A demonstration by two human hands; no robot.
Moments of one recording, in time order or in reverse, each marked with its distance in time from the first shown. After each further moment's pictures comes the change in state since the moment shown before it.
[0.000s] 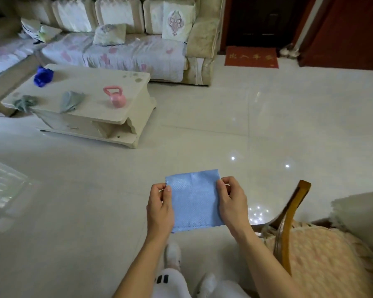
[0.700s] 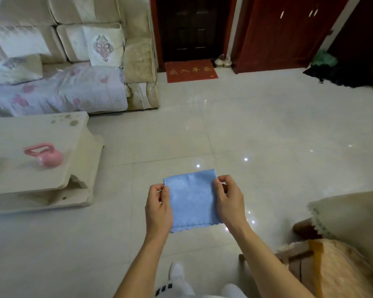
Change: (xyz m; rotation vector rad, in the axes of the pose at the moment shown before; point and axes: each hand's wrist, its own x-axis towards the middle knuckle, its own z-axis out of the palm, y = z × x) left_hand 0.254 0.089 0.139 -0.015 -0.323 0.073; right_hand 0.239 -0.063 0.018 0.040 0.312 0.104
